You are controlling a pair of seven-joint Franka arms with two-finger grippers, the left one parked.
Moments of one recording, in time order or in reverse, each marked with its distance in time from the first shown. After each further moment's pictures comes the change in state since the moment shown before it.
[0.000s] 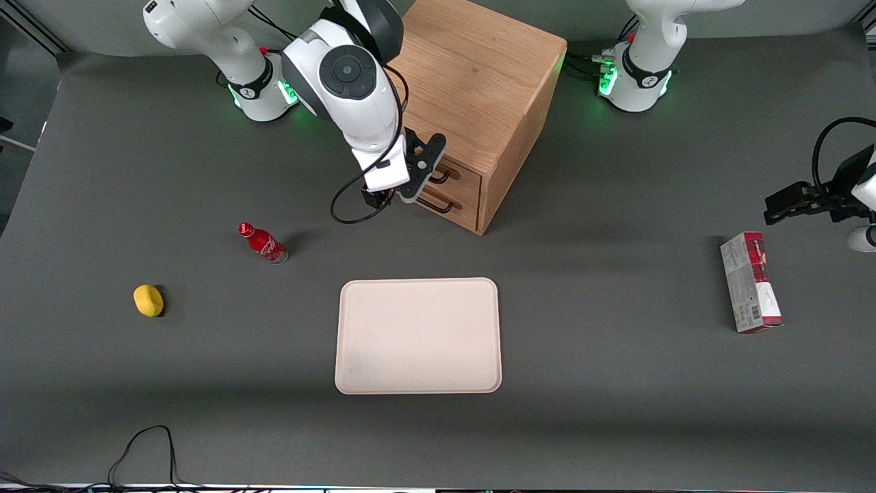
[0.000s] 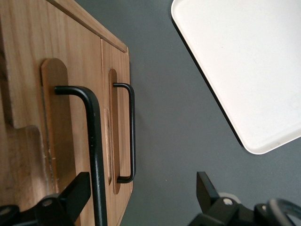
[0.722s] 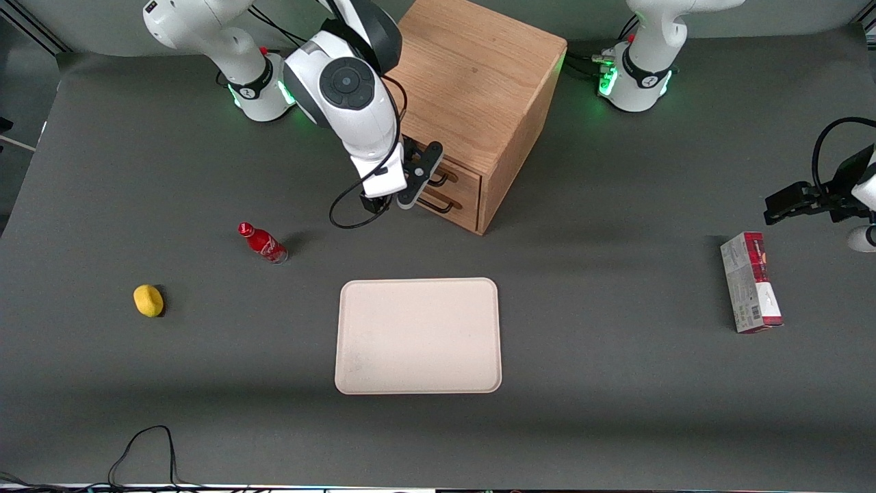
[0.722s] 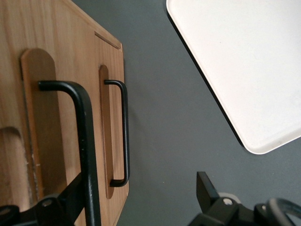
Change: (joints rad) arm -0.001 0.002 -0.011 -0.047 -0.004 0.046 -0.003
